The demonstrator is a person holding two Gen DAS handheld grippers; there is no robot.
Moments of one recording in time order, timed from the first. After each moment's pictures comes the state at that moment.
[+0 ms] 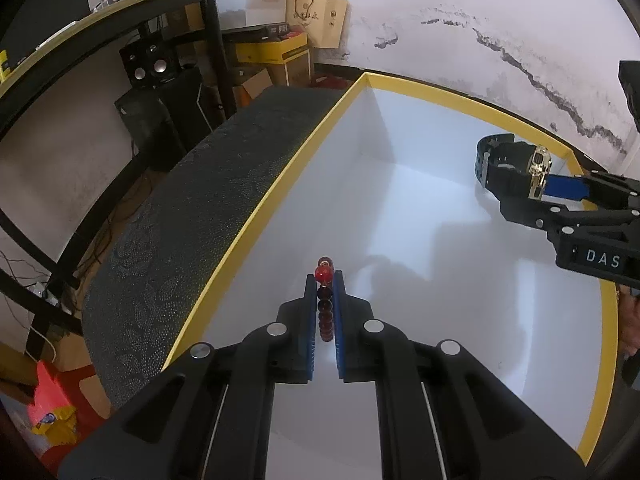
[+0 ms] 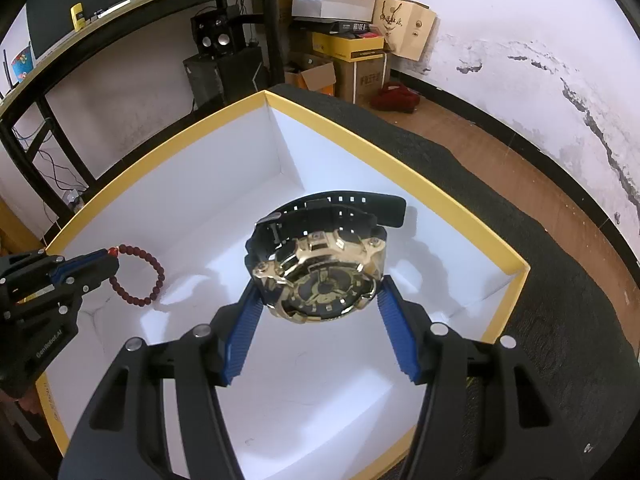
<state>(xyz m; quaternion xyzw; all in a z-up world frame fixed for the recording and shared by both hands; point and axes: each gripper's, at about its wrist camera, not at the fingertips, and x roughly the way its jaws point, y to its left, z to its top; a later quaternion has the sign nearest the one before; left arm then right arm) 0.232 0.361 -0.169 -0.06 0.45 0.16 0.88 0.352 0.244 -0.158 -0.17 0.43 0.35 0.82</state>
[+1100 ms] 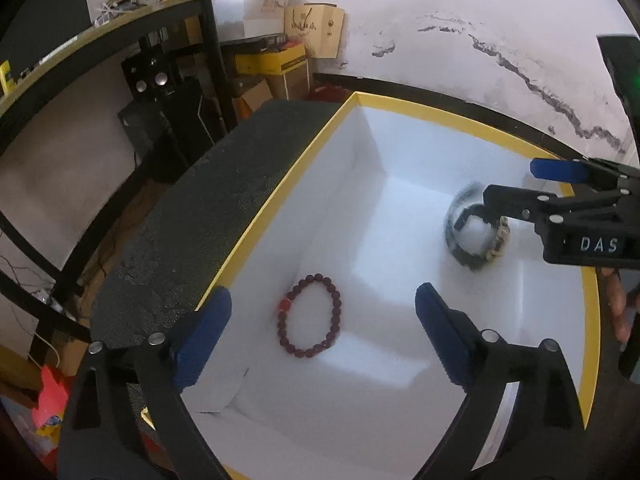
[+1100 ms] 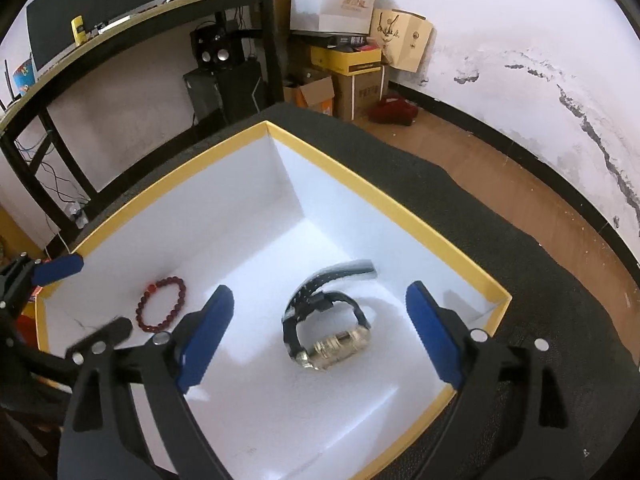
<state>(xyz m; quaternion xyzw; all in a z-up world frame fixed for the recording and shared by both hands) 0.230 0.342 -0.150 -0.05 0.44 0.17 0.88 0.356 0.242 -0.136 -0.15 0.42 0.35 0.83</state>
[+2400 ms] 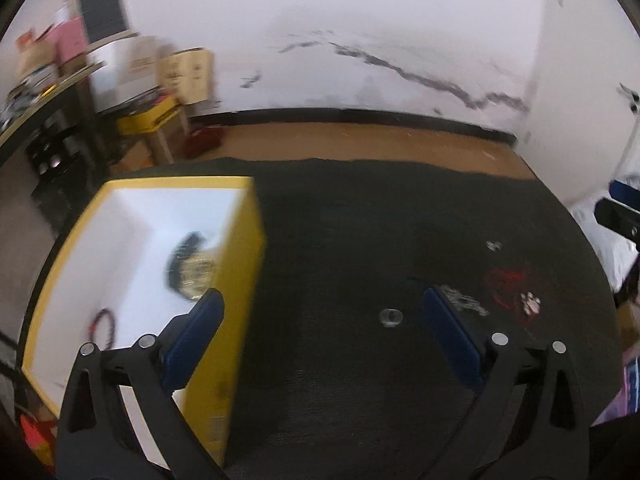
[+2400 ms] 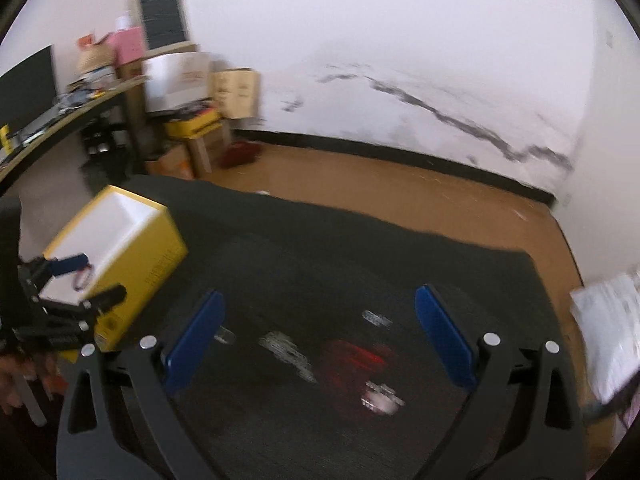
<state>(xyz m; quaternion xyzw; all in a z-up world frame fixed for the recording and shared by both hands) 0.252 0.073 -0.107 0.01 0.40 -0.01 0.91 0.263 -0.159 -0.055 -0.05 0.36 0.13 0.92</state>
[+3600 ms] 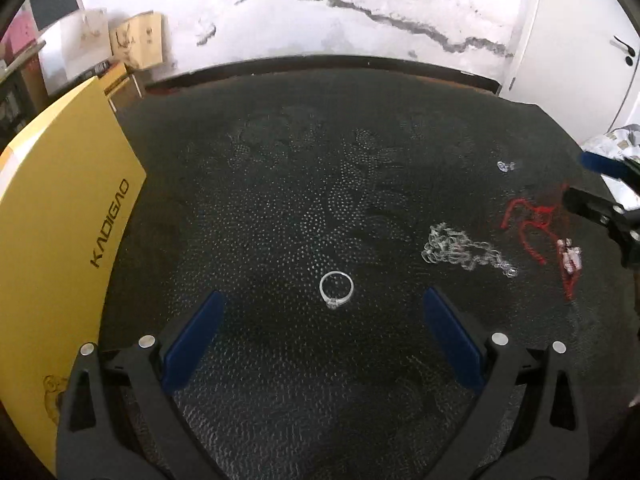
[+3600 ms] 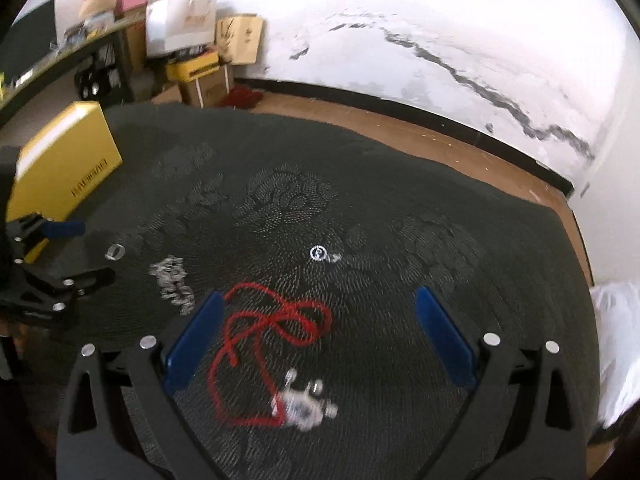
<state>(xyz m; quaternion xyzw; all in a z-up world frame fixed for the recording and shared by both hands) 0.299 0.022 -0.234 0.04 0.47 -0.04 0.88 0.334 -0.204 -0.204 -0.11 0.41 0.17 0.89</state>
